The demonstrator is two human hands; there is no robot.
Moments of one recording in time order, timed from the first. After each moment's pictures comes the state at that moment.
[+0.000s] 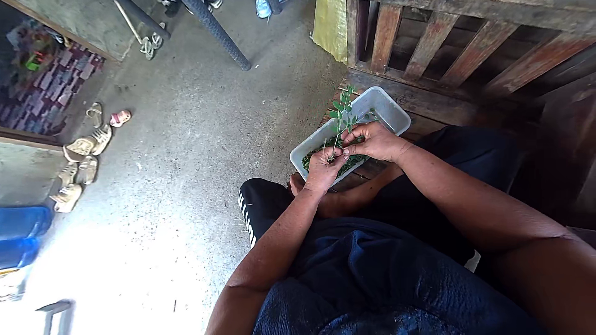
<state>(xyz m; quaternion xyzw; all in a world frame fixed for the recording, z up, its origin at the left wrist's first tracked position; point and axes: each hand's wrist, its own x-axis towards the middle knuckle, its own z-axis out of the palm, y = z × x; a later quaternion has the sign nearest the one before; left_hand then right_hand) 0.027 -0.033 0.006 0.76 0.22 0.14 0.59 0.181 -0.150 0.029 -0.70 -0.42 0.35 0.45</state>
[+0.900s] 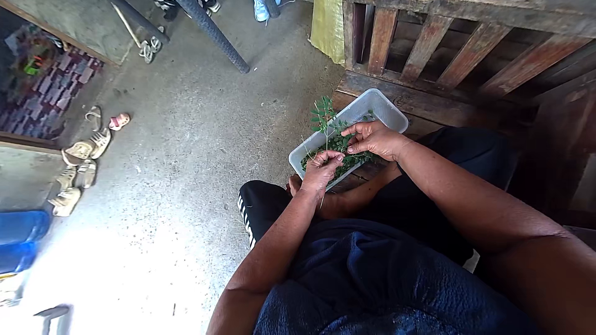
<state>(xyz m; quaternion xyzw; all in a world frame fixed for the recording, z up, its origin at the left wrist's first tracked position) 0.022 -0.030 0.004 0.63 0.28 0.08 0.71 0.187 -0.149 0.022 -0.66 -0.28 0.47 0.52</state>
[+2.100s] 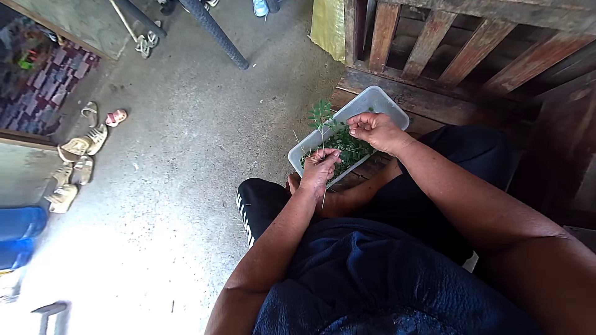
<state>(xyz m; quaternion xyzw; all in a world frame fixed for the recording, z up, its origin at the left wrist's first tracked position) 0.024 -0.032 0.009 0.58 0.34 0.08 0.73 0.195 -0.151 0.022 -0.72 -0.34 0.35 0.49</state>
